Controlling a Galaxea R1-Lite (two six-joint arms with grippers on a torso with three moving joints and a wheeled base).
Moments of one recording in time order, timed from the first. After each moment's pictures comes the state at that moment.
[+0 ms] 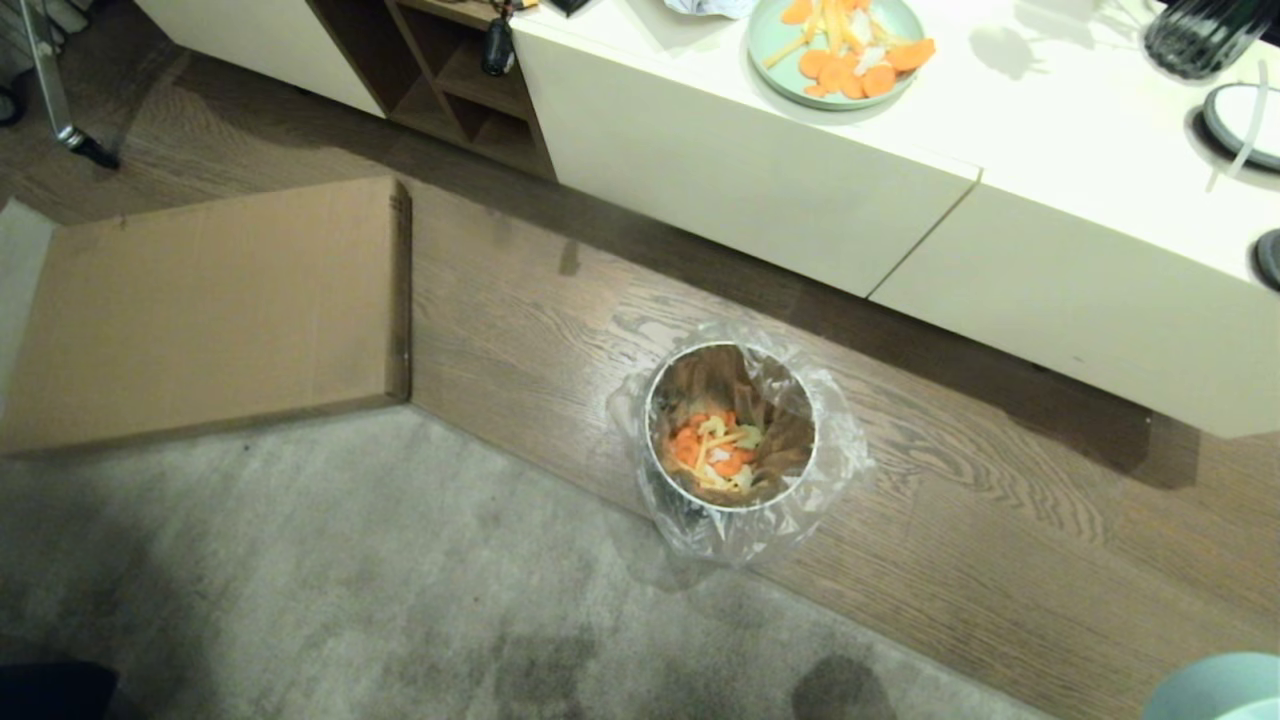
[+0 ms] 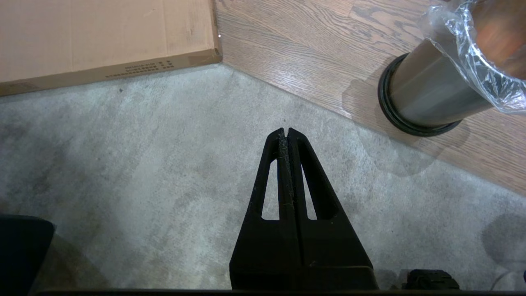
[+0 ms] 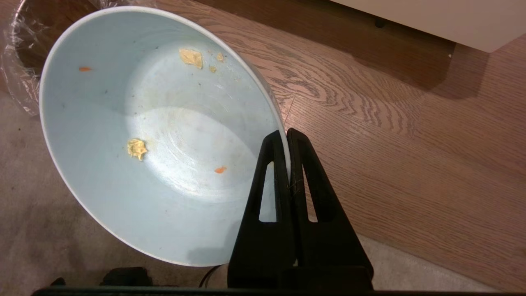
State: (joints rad) left arm 0.00 0.00 0.00 -0.01 0.01 -0.01; right arm 0.00 0.00 0.00 0.00 -0.04 0.04
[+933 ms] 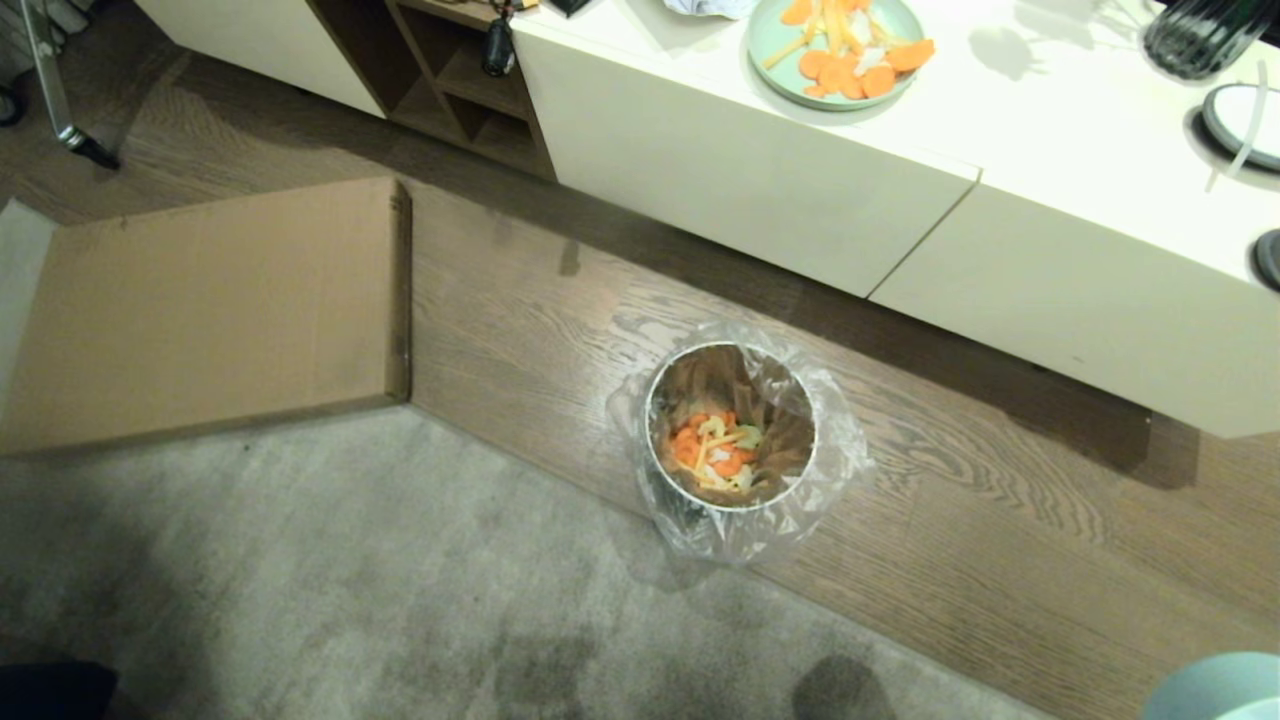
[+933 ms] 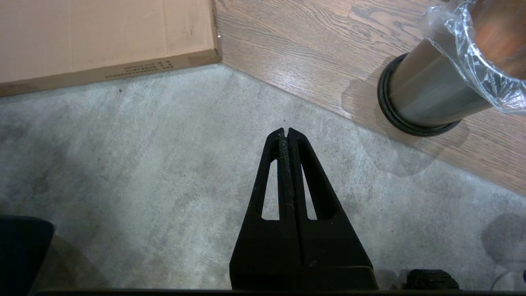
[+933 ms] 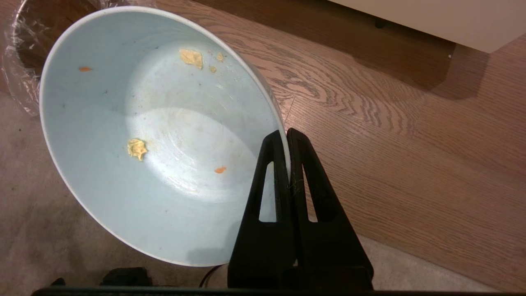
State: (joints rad) left arm 0.00 0.00 0.00 -0.01 0.01 -0.01; right arm 0.00 0.00 0.00 -0.01 -0.04 0.05
